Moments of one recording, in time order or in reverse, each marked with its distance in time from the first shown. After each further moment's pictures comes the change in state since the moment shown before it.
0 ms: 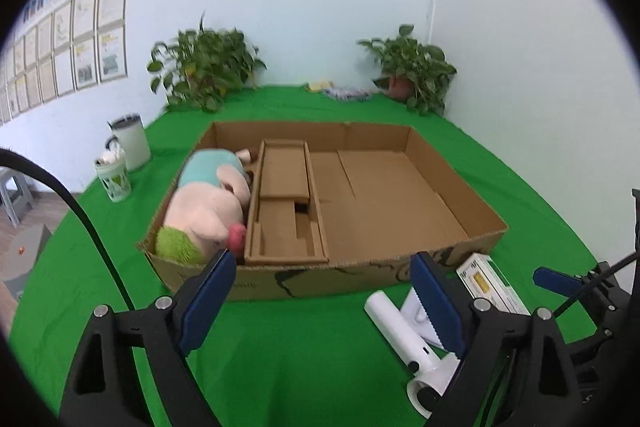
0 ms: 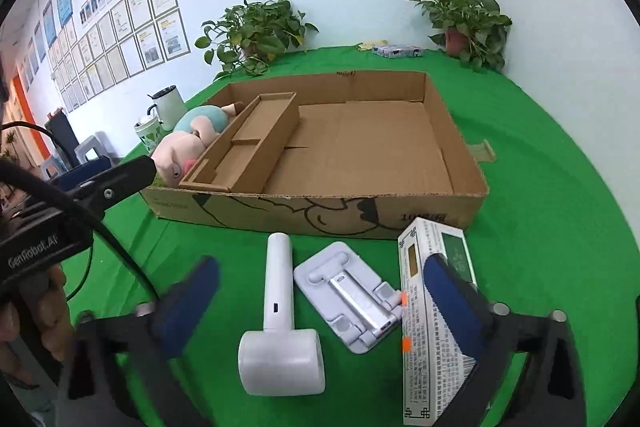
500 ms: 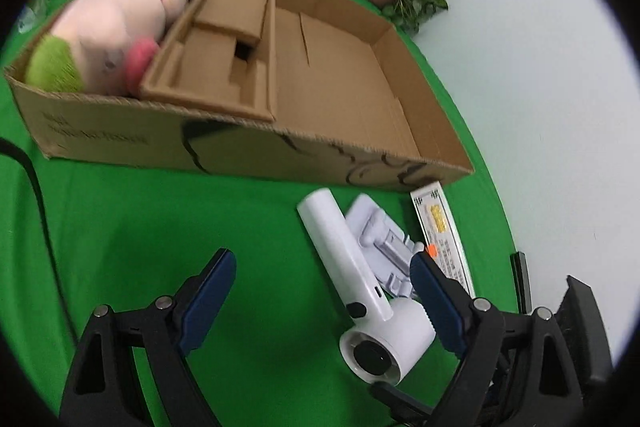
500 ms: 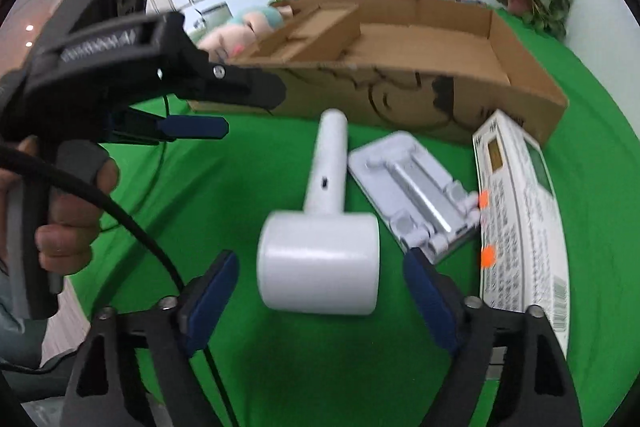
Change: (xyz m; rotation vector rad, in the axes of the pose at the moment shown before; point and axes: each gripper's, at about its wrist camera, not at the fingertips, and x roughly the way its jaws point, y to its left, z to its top) left arm 0.087 0.012 -0.043 -0.277 0.425 -0.367; right arm 0.053 0.024 -0.077 -0.119 0.231 0.138
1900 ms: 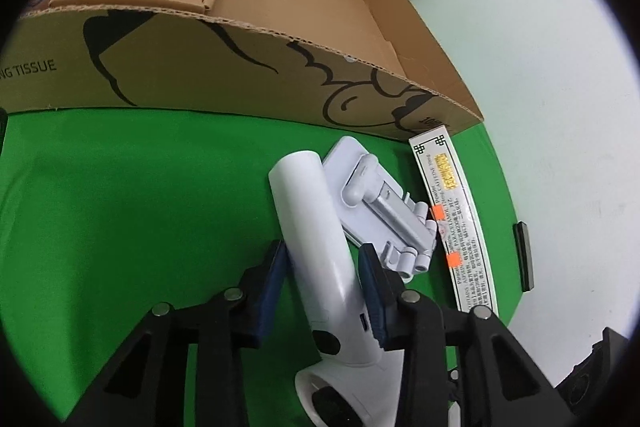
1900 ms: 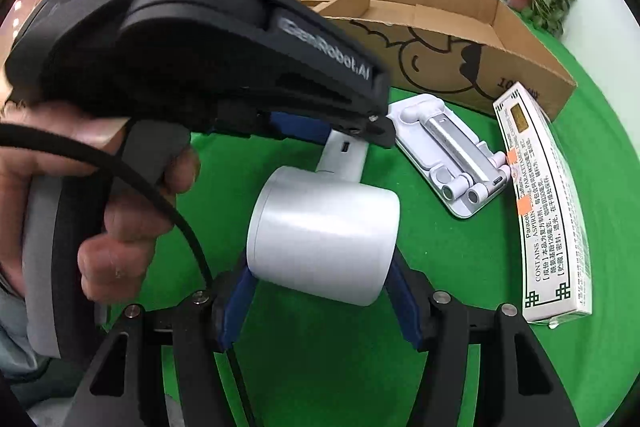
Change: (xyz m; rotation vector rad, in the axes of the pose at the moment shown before) left arm 0.046 -0.011 -0.019 0.007 0.110 -0.036; right arm 0.020 0.063 -0.043 -0.052 0.048 -0.079
